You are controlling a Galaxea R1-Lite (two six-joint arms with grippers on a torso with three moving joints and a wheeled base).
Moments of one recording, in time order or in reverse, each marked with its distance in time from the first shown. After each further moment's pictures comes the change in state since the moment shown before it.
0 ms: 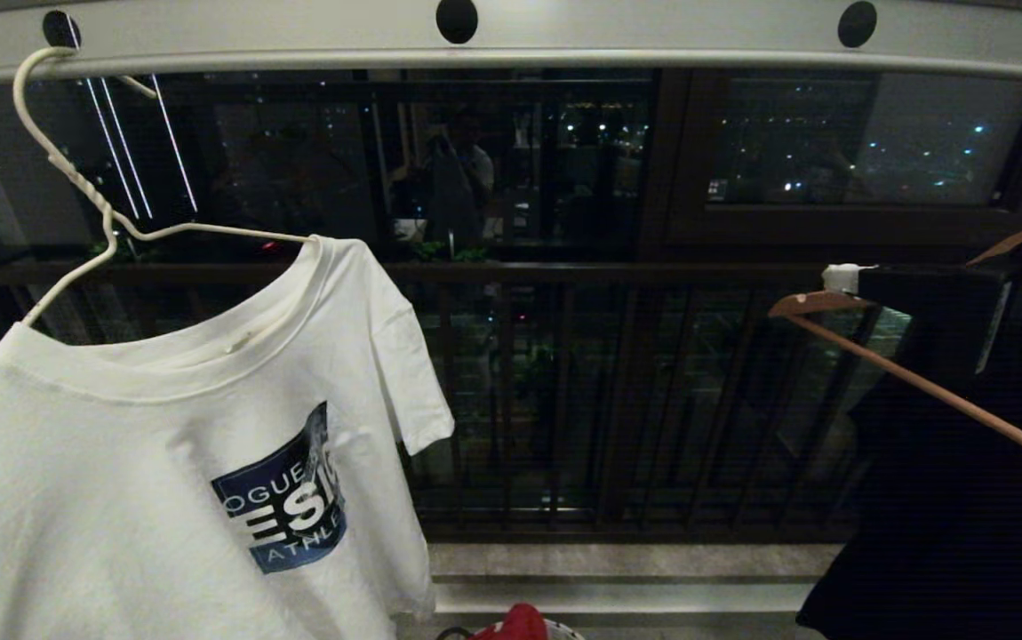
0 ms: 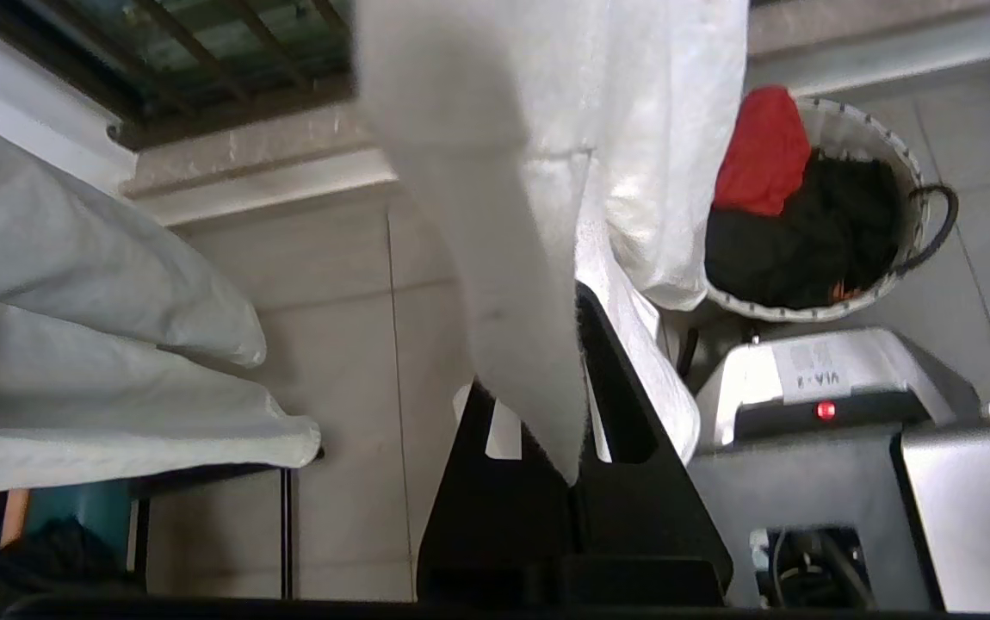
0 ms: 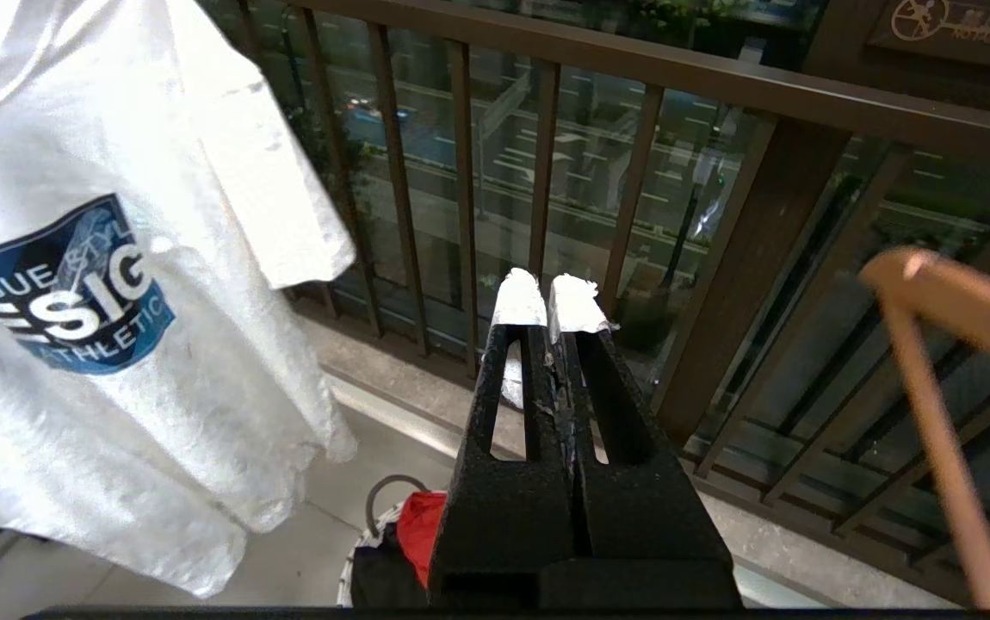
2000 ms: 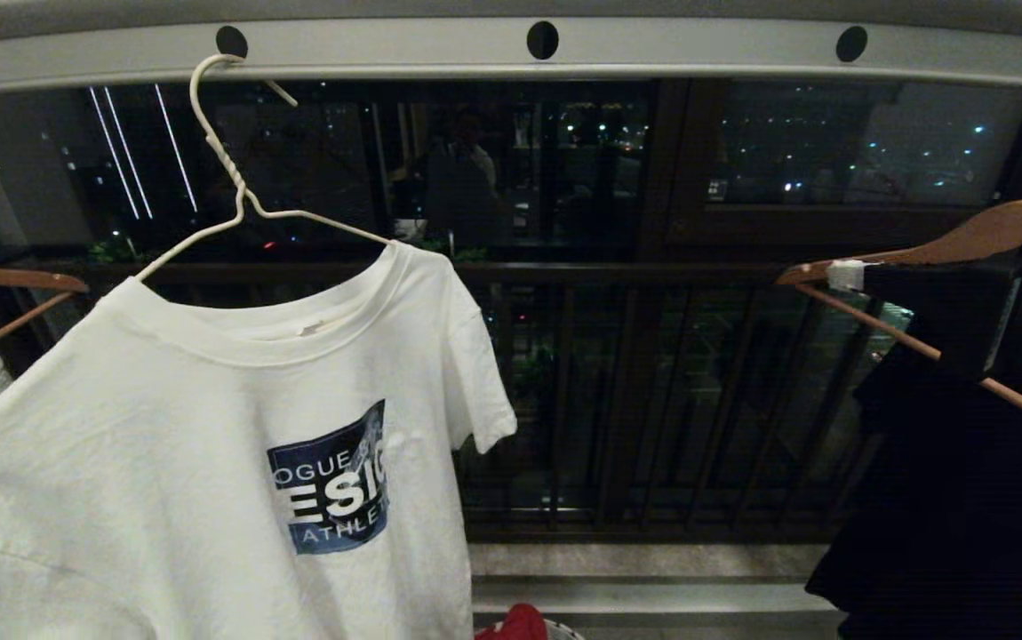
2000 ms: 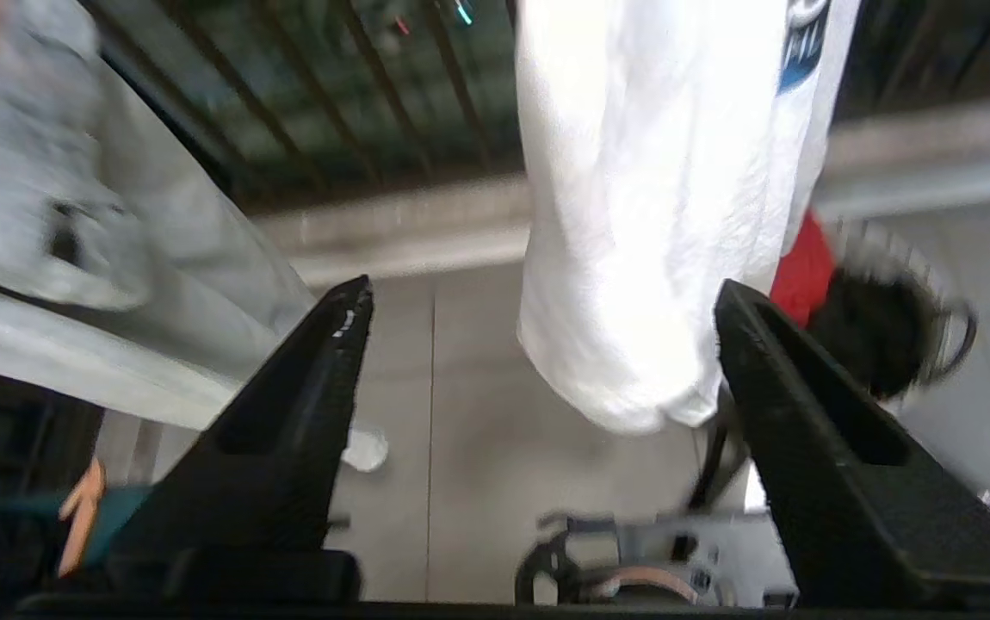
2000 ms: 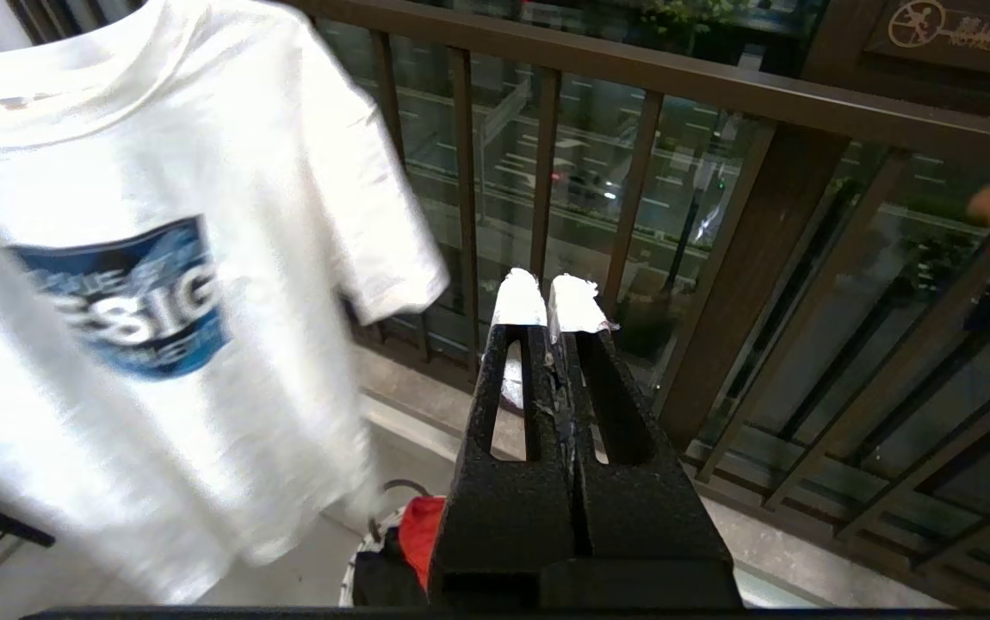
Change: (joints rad) left arm 0.000 -0.042 -0.241 0.091 0.066 0.003; right arm 0.000 -0.007 -0.003 0.000 0.000 0.003
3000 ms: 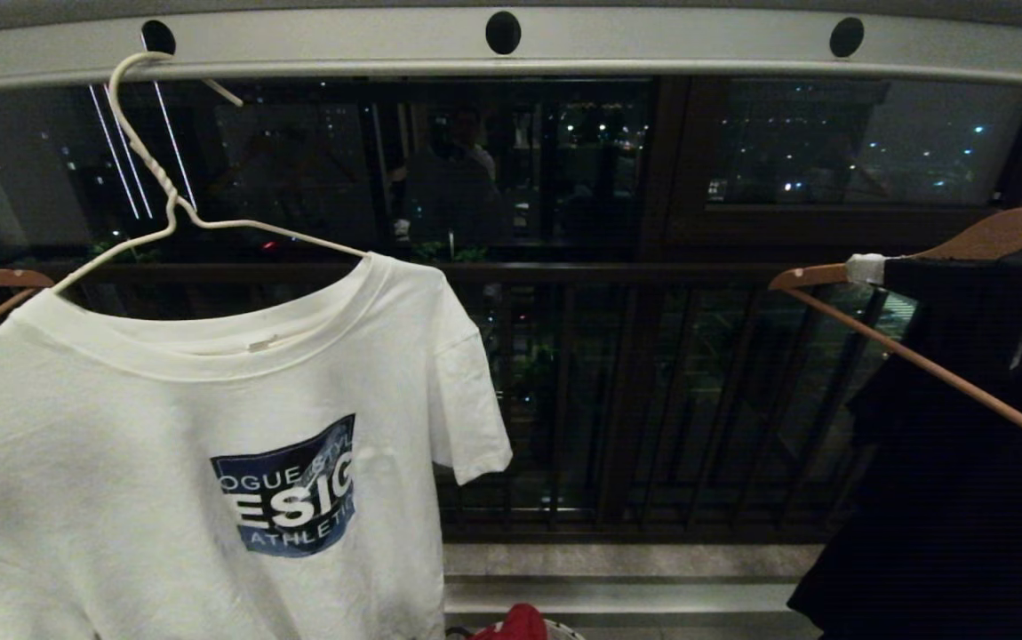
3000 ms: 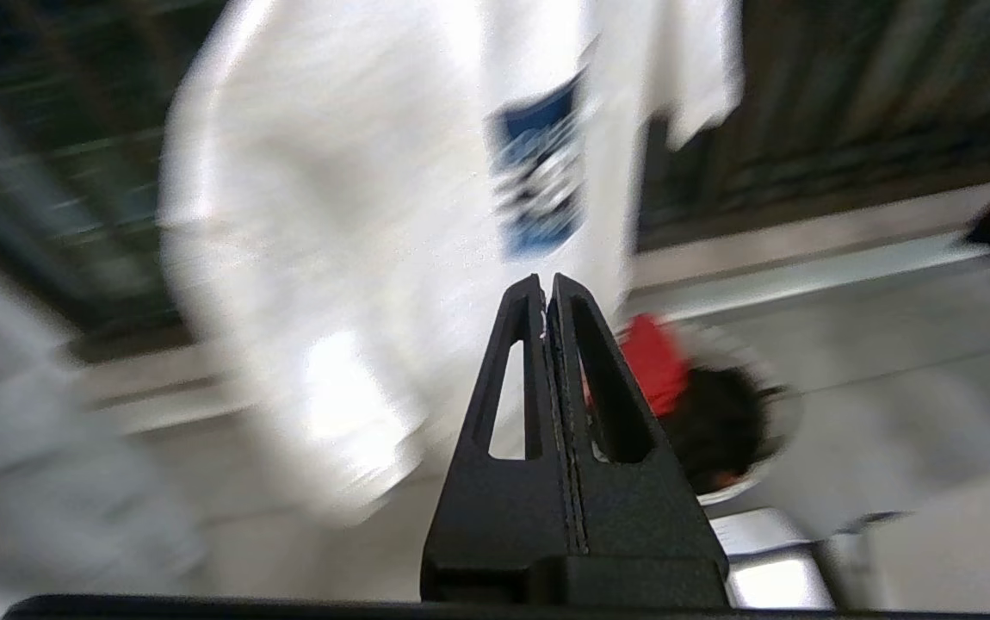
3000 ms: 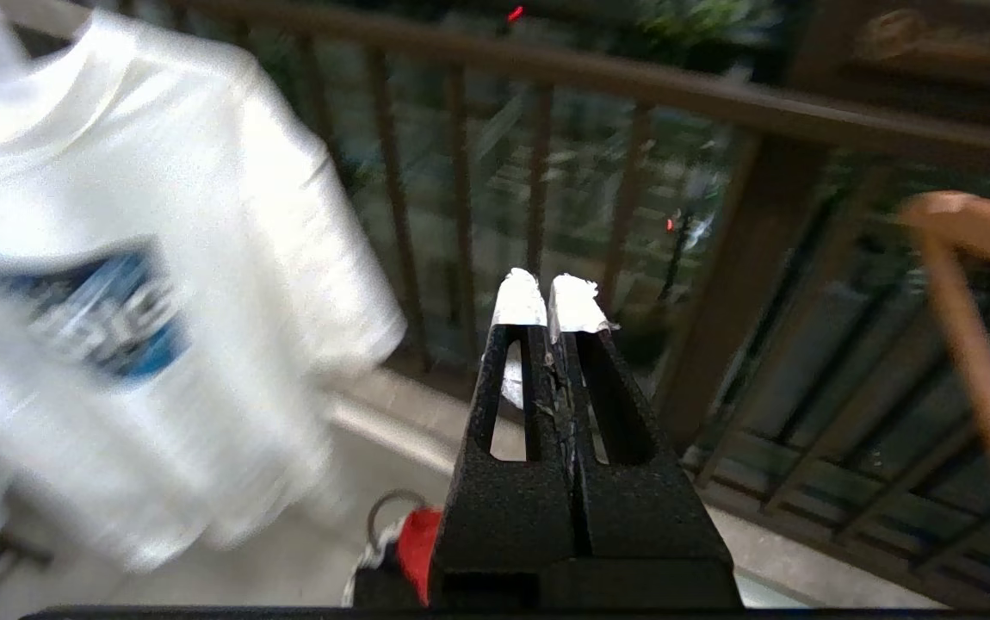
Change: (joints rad) left arm -0.001 -0.019 -0.149 -0.010 -0.233 -0.067; right arm -0.001 -0.034 0.006 0.001 -0.021 0.011
